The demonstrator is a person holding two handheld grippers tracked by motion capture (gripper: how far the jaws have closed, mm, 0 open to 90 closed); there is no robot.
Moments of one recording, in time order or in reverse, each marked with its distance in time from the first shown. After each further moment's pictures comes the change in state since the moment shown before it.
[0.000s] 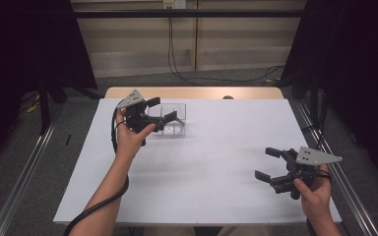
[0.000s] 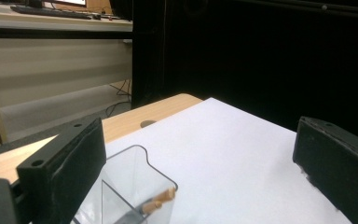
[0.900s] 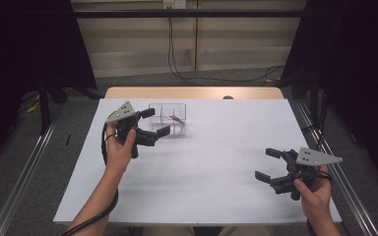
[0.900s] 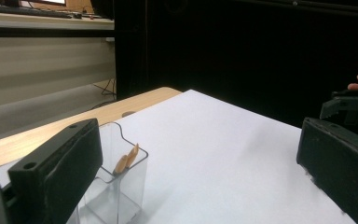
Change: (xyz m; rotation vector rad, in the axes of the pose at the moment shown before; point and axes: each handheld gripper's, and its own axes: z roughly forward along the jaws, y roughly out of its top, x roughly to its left) left arm -0.018 -0.014 -0.035 0.006 -0.066 0.022; right arm 0.001 -0.001 -0.001 0.003 -0.009 0.002
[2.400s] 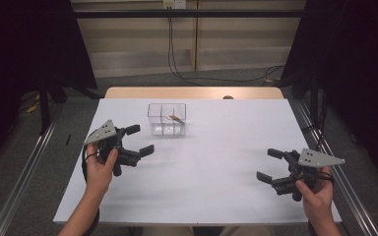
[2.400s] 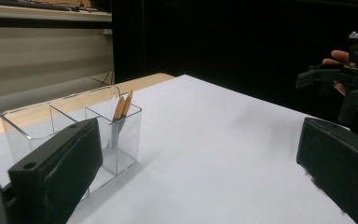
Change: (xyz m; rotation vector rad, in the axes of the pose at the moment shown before) left arm -0.012 -0.026 -0.057 0.015 -0.004 0.001; right arm 0.001 0.000 -0.004 -0.006 -0.013 -0.004
